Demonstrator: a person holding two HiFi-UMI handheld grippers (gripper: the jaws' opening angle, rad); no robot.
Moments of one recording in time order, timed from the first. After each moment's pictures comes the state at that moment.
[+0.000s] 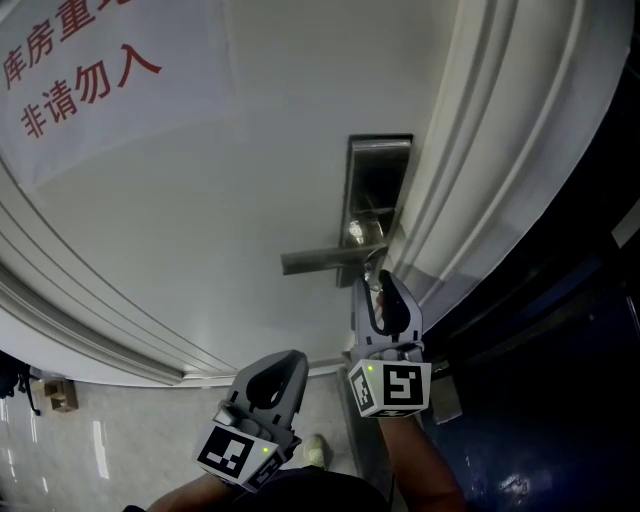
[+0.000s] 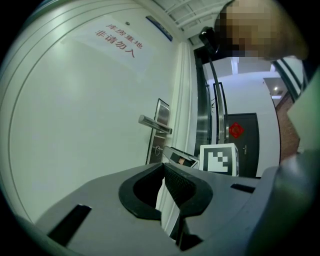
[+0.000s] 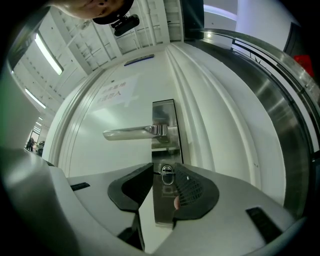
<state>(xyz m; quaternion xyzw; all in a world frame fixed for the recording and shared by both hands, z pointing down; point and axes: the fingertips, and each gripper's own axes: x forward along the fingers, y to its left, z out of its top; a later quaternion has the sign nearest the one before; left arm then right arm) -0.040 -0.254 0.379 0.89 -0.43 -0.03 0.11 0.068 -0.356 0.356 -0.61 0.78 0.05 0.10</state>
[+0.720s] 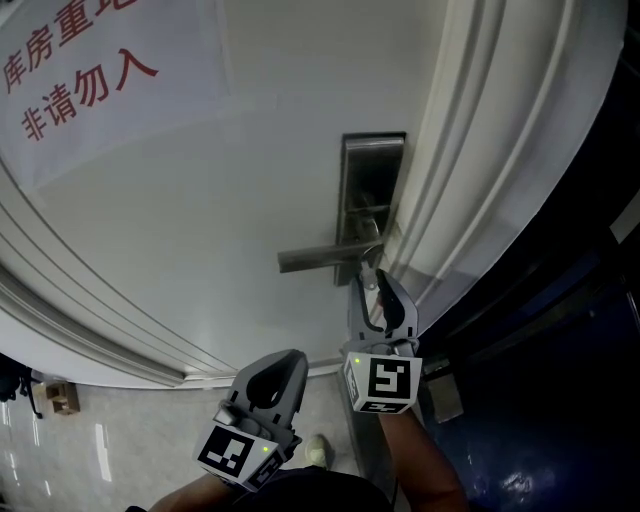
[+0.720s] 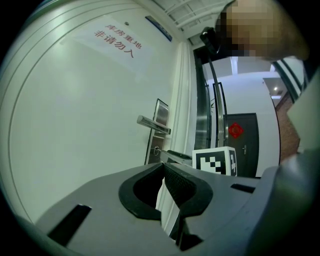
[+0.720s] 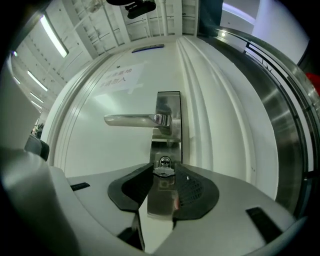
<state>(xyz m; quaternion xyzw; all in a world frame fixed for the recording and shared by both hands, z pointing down) -0.038 -0.250 0.379 0.90 -0.43 -0.03 0.11 0.066 -0.360 0.370 -0.63 0.77 0.08 0.02</state>
